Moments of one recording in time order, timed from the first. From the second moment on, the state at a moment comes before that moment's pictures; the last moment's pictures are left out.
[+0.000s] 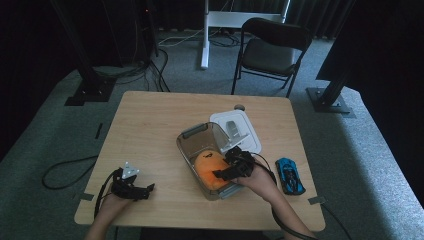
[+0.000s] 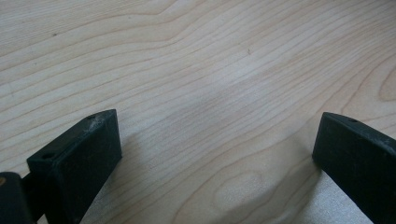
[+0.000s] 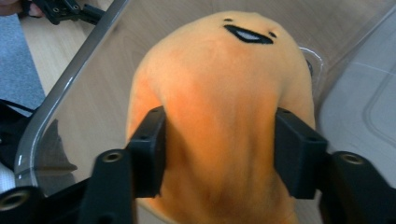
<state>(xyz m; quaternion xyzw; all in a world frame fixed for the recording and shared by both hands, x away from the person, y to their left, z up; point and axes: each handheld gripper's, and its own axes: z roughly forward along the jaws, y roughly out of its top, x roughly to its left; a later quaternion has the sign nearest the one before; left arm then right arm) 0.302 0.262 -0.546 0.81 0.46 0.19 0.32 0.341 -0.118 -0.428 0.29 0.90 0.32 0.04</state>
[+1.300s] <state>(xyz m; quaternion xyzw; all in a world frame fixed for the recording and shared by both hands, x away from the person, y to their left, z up) 0.302 0.262 -0.546 0.81 0.46 0.19 0.32 0.339 -0.179 -0.394 0.36 0.84 0.39 0.08</state>
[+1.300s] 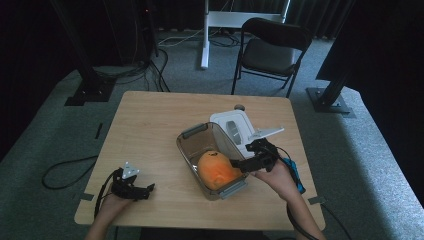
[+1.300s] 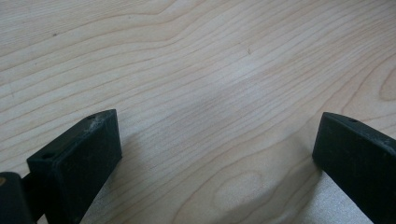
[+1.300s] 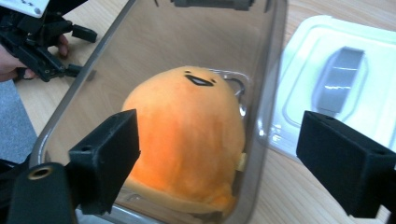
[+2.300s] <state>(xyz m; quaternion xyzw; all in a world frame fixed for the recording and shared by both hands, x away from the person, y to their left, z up) 0.302 0.262 -0.546 0.81 0.46 0.19 0.32 0.340 -0.259 -0.422 0.47 0.79 0.37 0.12</state>
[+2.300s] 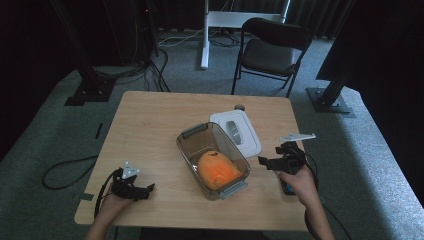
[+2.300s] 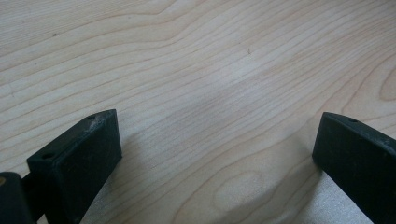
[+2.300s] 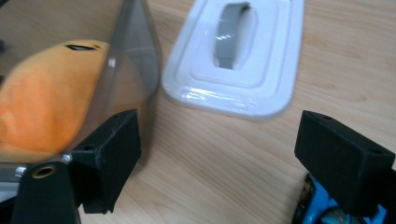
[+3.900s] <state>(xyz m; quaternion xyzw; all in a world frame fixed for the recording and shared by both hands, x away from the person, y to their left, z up) 0.302 0.262 -0.546 0.81 0.46 0.19 0.32 0.334 -0.321 -0.520 0.60 0.75 0.23 0.15</state>
